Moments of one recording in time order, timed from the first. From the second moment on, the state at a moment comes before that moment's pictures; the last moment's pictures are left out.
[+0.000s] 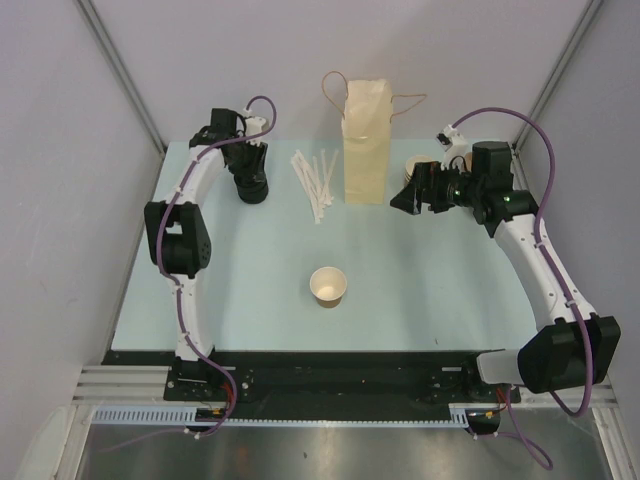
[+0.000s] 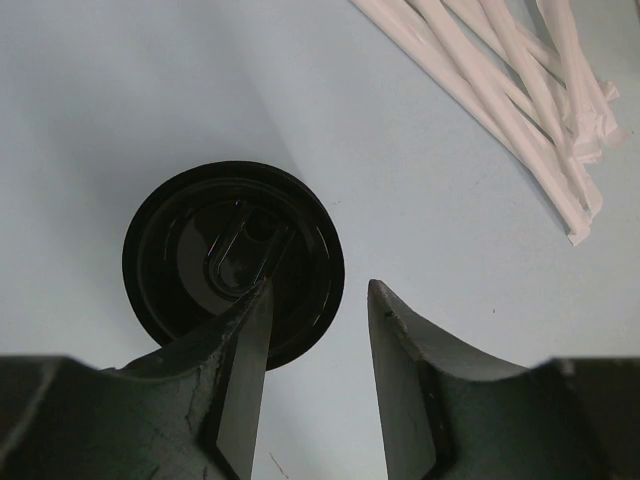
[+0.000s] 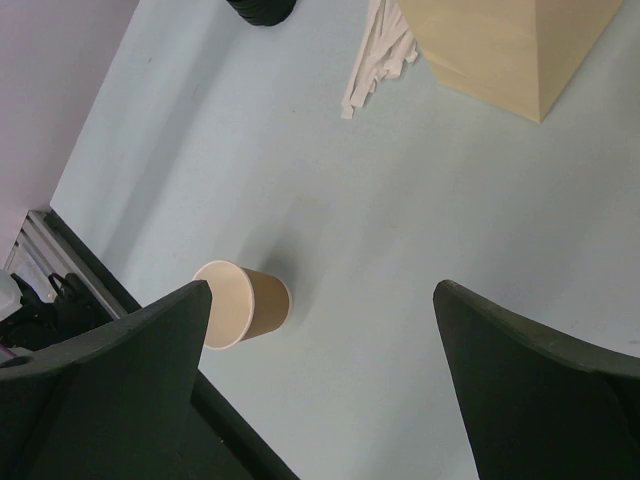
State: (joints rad) left arm -0.09 2.21 2.03 -0.74 0.29 0.26; right arm 0.15 1.33 1.29 -0.52 -0.63 0.17
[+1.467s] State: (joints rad) left arm -0.13 2.19 1.97 -0.70 0.24 0.29; right arm 0.15 1.35 1.29 -0.50 -0.65 0.17
